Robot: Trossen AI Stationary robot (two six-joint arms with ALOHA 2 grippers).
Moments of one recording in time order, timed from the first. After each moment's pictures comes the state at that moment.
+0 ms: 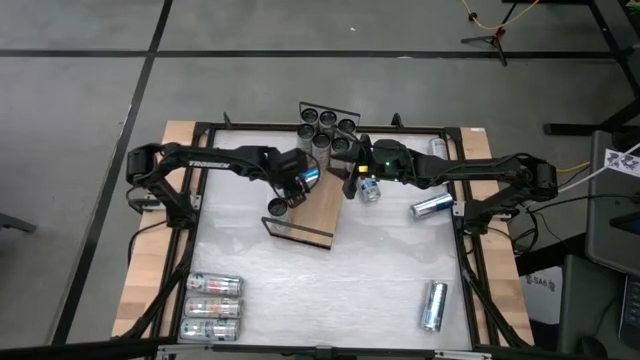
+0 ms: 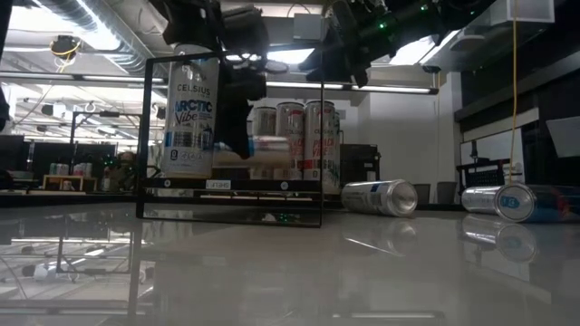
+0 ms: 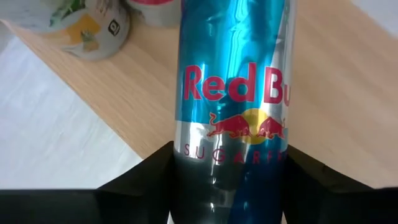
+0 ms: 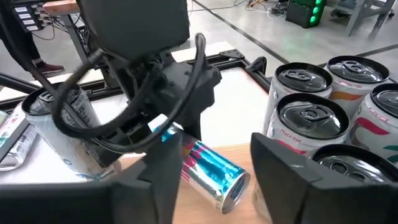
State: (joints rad) left arm 0.24 1.62 1.13 -0.64 -0.14 -0.28; right arm -0.19 1.44 0.97 0.16 0.07 0.10
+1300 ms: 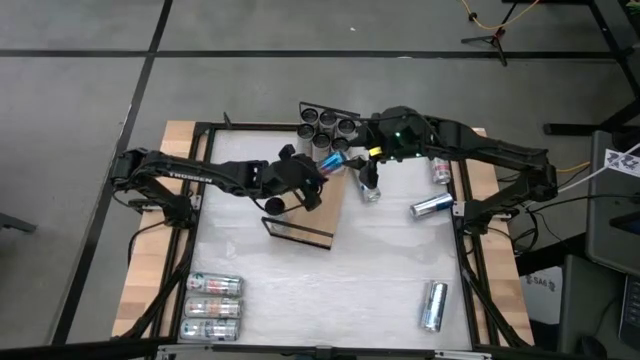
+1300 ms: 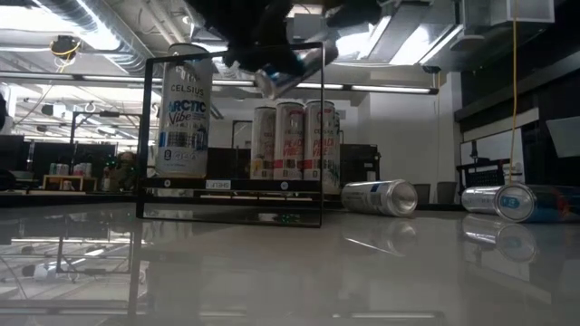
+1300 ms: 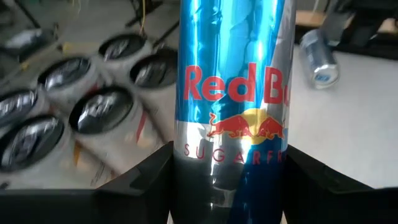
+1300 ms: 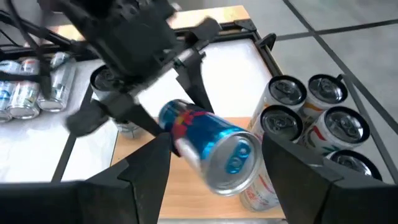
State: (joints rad) left arm 0.03 1.50 1.13 -0.18 -0.52 -0.14; right arm -0.19 1.44 1.57 -0.72 -0.01 -0.01
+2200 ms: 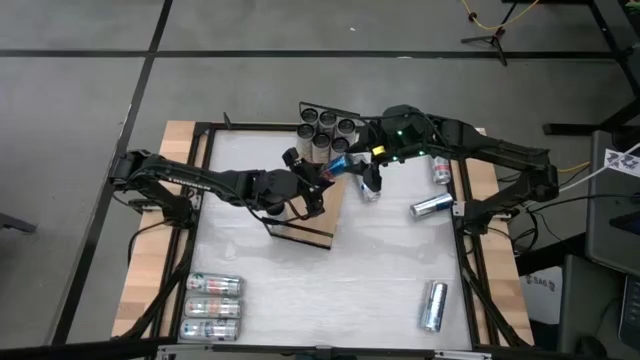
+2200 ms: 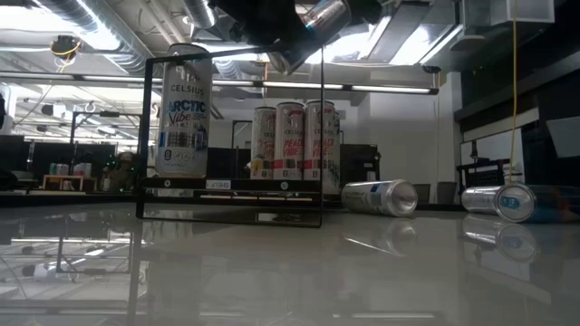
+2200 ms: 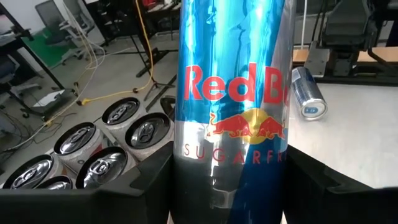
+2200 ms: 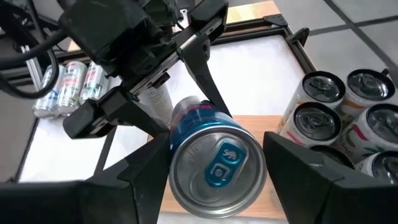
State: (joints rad) left arm -0.06 1.50 1.13 0.01 -0.64 0.04; right arm -0.19 1.44 1.57 -0.73 -0.14 0.05
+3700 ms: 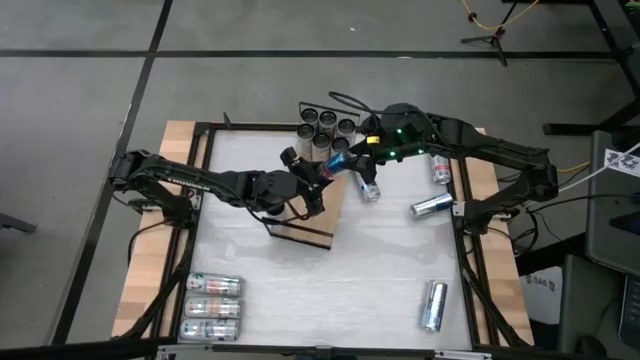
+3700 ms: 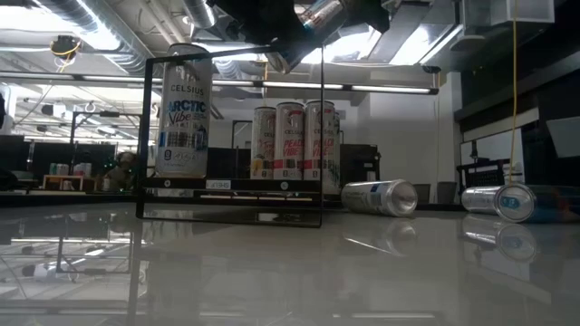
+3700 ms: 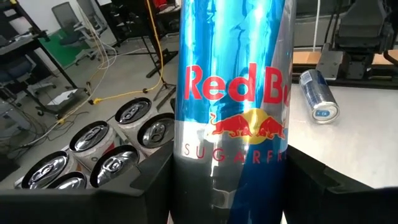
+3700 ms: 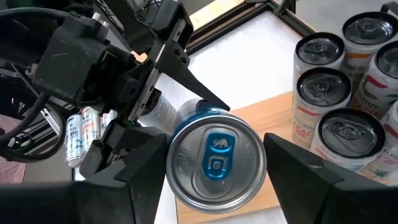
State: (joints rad) left arm -0.06 1.50 1.13 0.01 -0.70 0.03; right arm -0.19 1.44 1.57 -0.72 -0.14 0.39
